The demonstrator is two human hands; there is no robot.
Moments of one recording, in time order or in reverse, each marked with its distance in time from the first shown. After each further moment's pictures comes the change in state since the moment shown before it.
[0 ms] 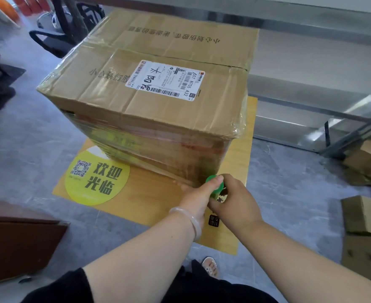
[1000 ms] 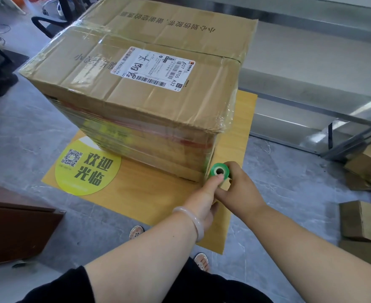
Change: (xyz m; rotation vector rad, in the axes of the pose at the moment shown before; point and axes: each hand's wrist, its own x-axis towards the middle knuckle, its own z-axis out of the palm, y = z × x) left_hand -0.009 -0.016 0.035 -0.088 -0.135 -0.134; right_hand 0.027 0.028 -0.029 0.101 -0.081 -0.023
